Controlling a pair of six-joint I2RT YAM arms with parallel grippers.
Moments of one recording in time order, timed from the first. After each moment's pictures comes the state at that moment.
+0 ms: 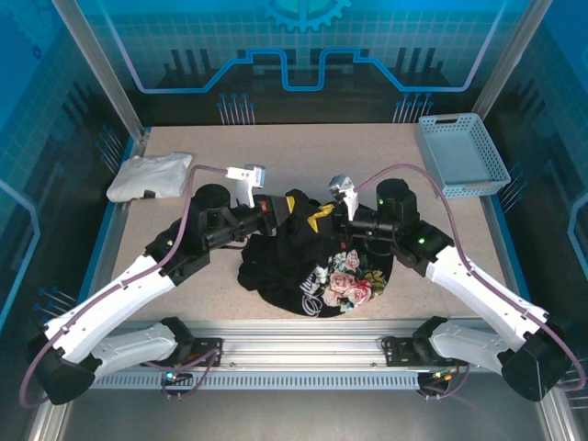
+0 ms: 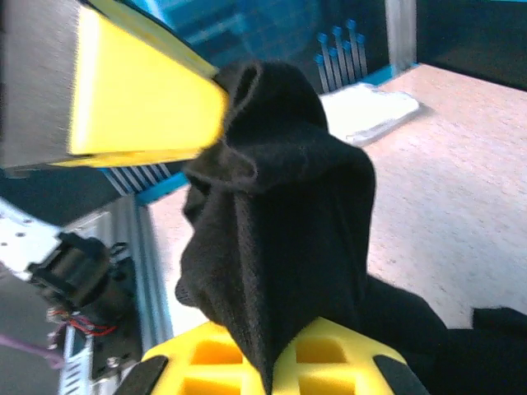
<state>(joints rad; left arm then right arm) -0.71 1.01 0.99 -0.19 0.16 -0.63 0.58 1.07 0.88 -0.12 -0.66 0.13</state>
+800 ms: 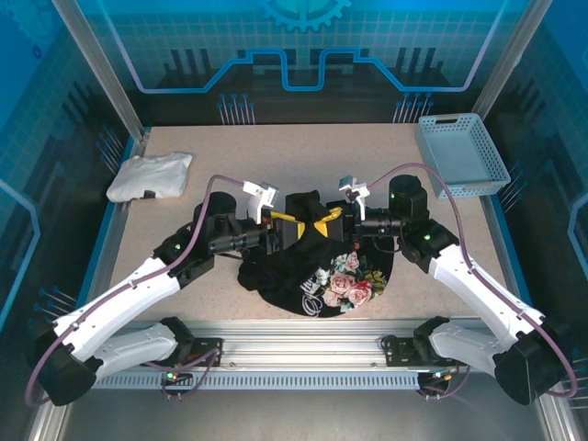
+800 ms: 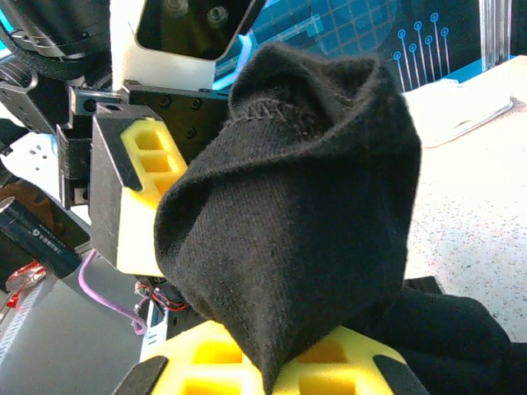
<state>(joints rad) -0.69 1.02 0.87 -0.15 0.40 -0.53 0.47 1.07 0.85 -0.08 -0.92 0.16</state>
